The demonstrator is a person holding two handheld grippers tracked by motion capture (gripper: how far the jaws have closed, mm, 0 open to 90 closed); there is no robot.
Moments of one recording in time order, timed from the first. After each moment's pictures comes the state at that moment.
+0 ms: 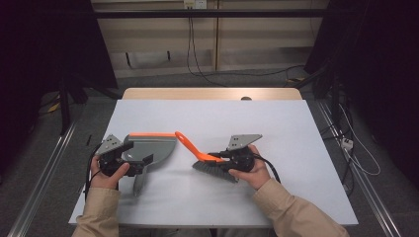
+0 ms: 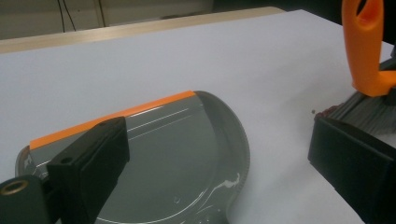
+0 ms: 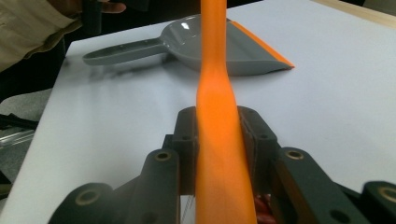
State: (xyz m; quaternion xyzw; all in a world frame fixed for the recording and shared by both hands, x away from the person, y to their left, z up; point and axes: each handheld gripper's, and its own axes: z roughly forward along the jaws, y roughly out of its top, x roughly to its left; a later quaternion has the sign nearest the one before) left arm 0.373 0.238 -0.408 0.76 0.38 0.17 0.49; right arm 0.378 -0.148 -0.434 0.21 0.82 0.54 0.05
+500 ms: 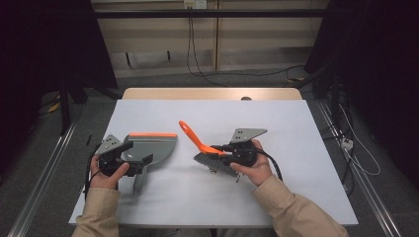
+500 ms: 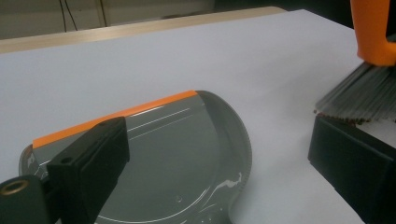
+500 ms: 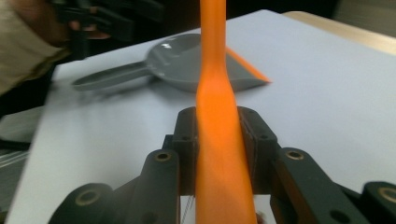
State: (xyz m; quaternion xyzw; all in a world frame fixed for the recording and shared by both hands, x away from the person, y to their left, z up) left arm 0.373 0.239 -0.408 0.76 0.38 0.17 0.49; right arm 0.380 -0.155 -0.415 0.25 0.80 0.54 0.07
